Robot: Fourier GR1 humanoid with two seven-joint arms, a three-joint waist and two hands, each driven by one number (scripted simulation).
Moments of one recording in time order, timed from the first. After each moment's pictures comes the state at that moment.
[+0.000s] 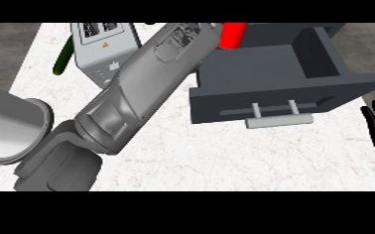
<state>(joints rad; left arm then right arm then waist) -1.49 0.00 -0.41 -0.47 0.40 0.59 0.09 0.19 -0.02 -0.25 -2.15 -0.07 0.20 0.12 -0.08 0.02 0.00</state>
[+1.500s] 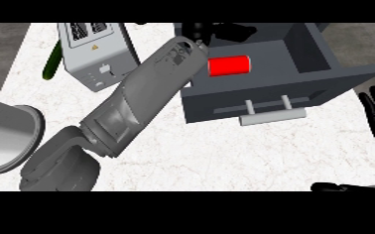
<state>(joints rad) -1.41 0.00 -0.63 -0.37 0.55 0.76 -0.06 0.11 -0.04 -0.23 -2.15 -0.07 0.19 0.16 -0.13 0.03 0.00</state>
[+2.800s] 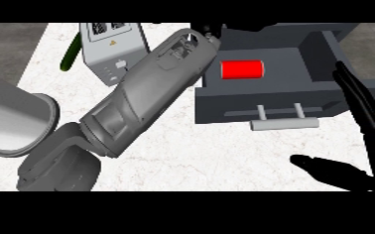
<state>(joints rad) -1.46 0.00 -0.61 -0.43 0.70 0.84 -0.12 0.00 -0.24 -0.02 -2.12 0.63 0.14 0.00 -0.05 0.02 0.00</state>
